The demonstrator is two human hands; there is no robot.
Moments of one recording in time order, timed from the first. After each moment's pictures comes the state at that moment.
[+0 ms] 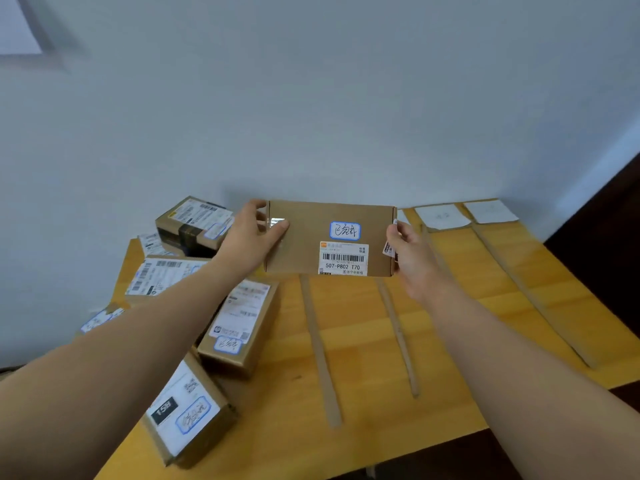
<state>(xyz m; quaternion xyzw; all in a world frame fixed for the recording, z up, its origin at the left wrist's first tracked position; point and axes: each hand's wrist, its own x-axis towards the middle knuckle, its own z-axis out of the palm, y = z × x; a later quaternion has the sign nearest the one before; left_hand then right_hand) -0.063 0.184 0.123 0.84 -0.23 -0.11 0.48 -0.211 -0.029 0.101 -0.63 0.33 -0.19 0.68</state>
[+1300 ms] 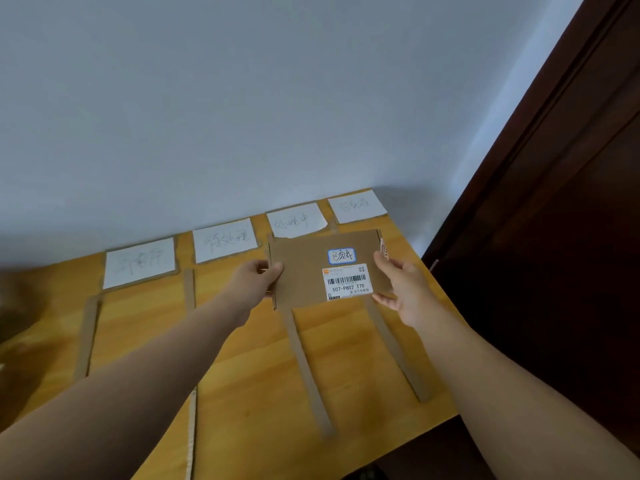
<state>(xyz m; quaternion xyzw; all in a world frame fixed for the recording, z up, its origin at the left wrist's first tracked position) -0.232 -0.227 0.060 0.78 -0.12 -0.36 0.50 -0.393 -0.417 0.038 -0.49 0.49 -0.16 0.70</state>
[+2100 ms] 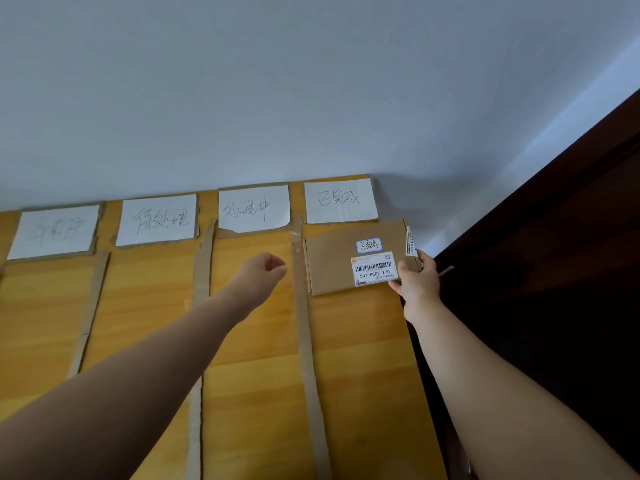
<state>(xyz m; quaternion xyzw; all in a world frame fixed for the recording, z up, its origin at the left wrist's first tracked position) -0.225 -0.424 -0.019 0.86 -0.07 -0.35 0.35 -0.349 -0.647 -0.066 -0.50 0.56 -0.14 0.65</state>
